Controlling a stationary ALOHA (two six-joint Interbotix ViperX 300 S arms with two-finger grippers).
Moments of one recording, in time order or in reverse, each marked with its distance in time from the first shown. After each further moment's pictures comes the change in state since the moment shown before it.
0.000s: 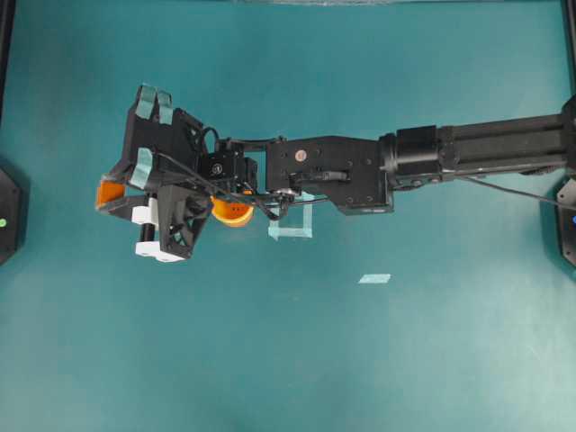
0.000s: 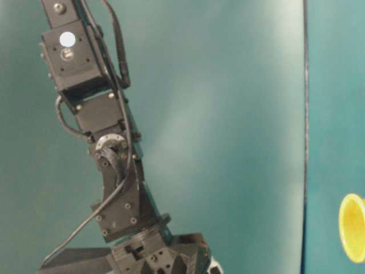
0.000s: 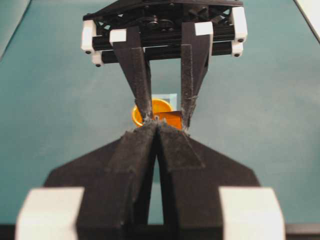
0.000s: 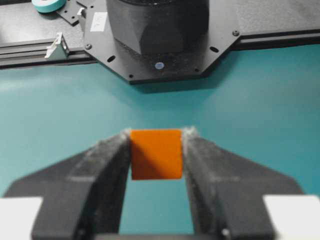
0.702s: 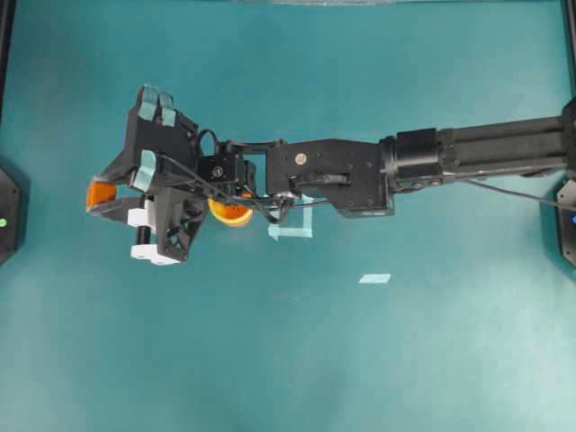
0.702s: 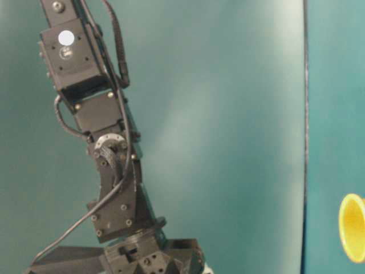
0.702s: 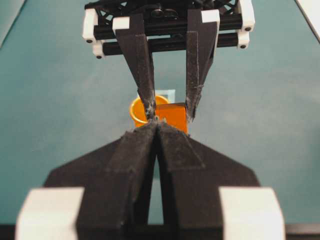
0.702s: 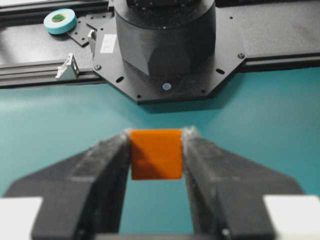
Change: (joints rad) left arm 0.000 0.002 0.000 -0.002 0.014 -0.014; right arm 0.005 0.000 0.000 -0.002 -0.060 0.000
